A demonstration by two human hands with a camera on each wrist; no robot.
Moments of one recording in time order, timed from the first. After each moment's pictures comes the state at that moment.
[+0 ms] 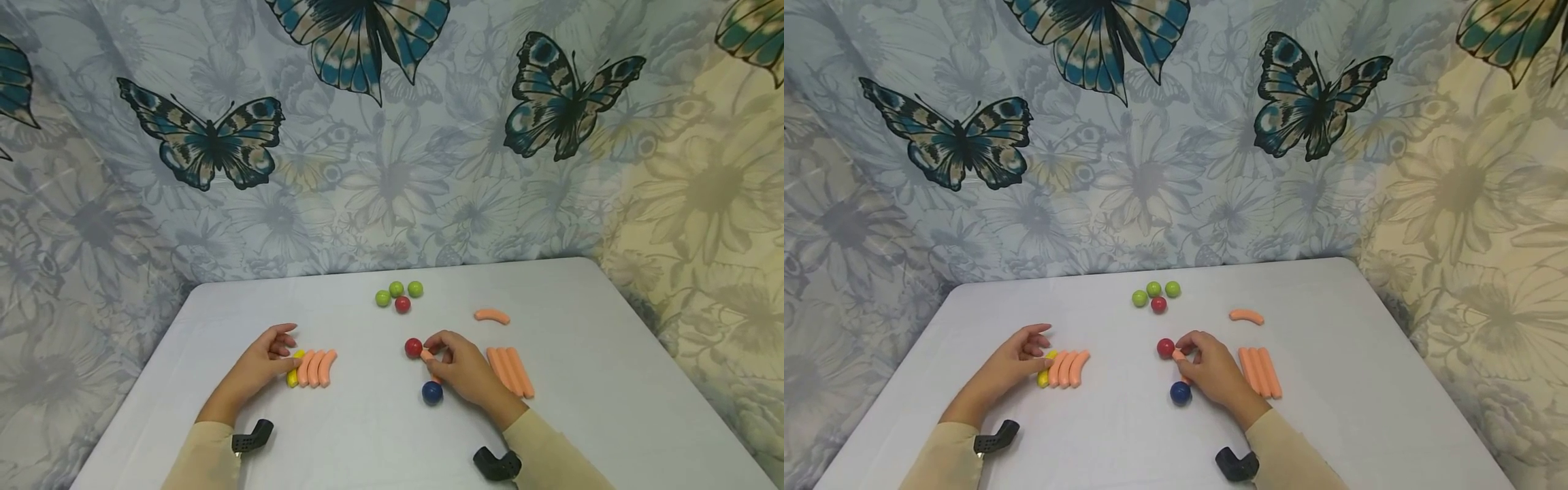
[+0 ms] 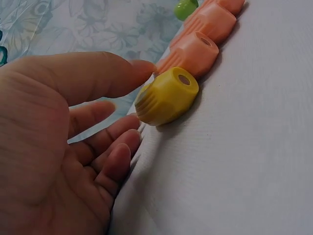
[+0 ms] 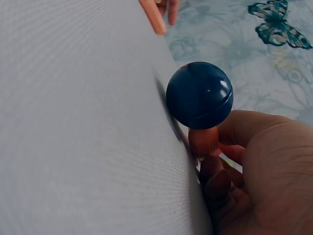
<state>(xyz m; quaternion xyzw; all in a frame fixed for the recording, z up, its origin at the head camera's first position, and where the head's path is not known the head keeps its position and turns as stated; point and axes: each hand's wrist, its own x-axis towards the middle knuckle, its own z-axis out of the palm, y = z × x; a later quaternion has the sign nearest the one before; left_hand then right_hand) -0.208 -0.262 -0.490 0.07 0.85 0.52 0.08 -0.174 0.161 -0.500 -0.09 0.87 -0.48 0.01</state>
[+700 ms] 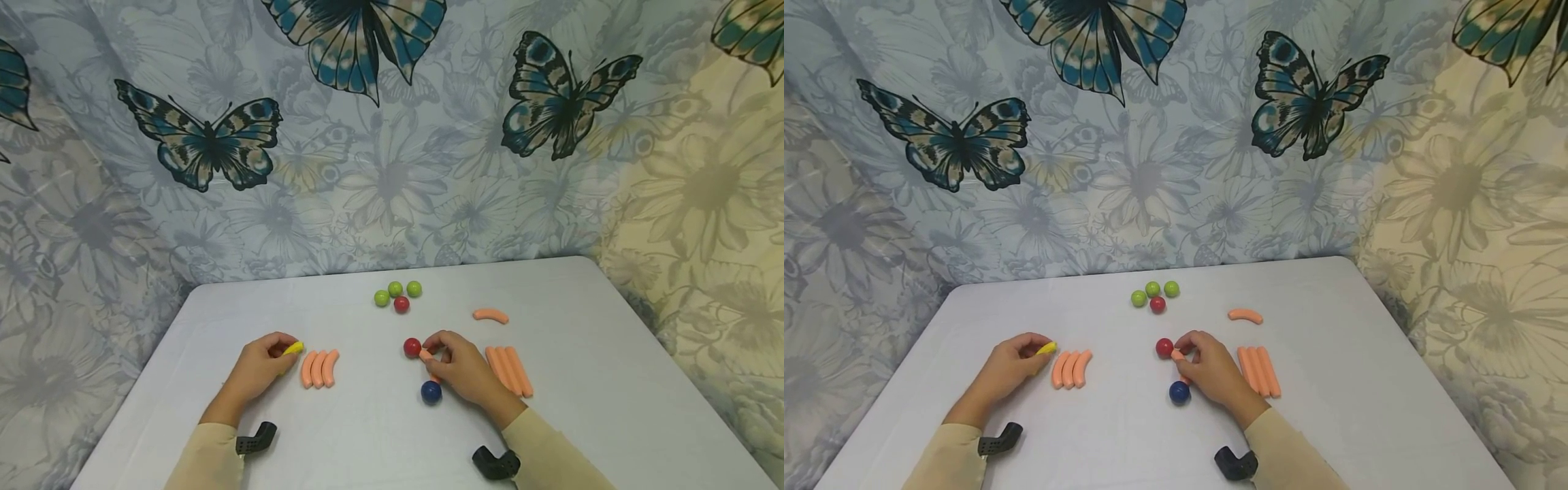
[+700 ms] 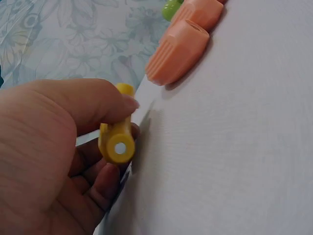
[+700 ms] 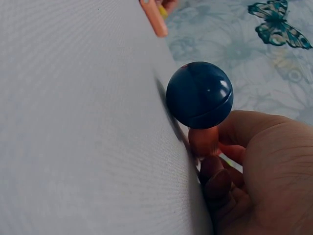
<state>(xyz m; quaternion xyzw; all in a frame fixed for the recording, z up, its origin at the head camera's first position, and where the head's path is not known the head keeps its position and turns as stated) -0.202 -0.252 -0.491 0.04 0.91 0.41 0.01 -0.174 0.161 -0.501 -0.09 0.87 -0.48 0.00</state>
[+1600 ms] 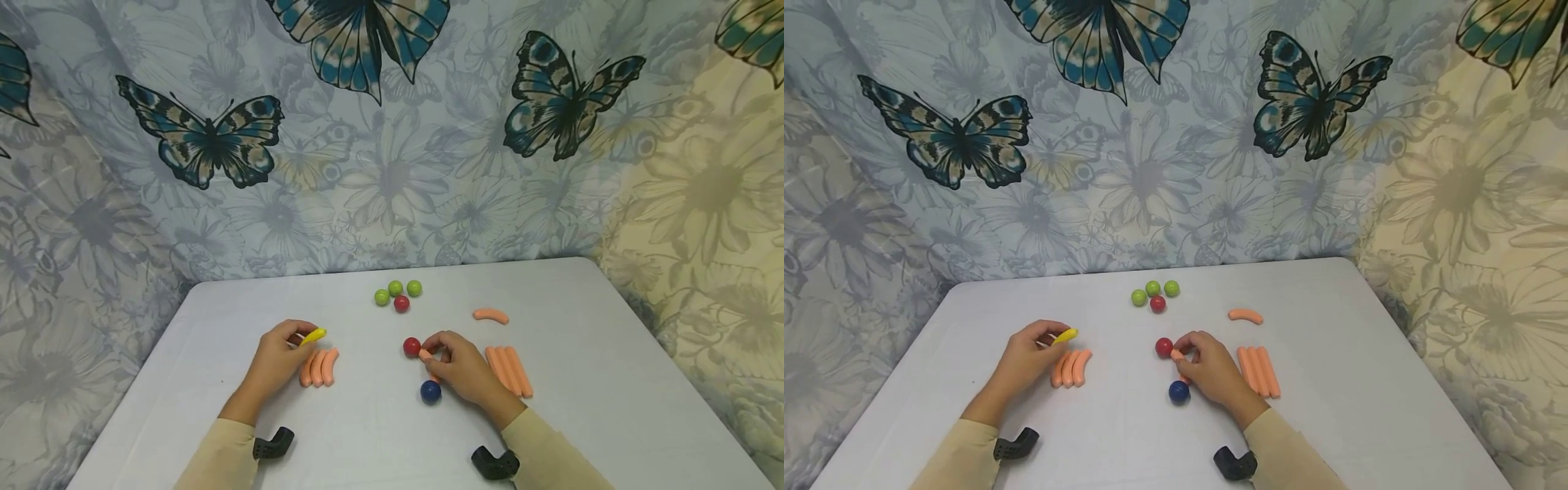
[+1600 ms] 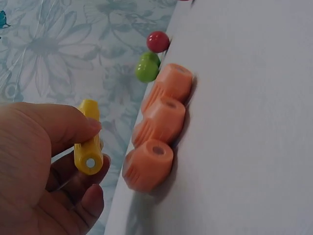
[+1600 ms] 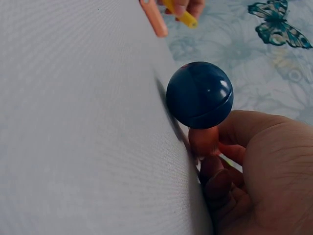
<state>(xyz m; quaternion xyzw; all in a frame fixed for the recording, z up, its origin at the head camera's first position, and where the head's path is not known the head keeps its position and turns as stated) -0.200 -0.207 -0.471 0.08 0.89 0.44 -0.04 -0.174 0.161 -0.499 -0.09 0.87 -0.48 0.01</state>
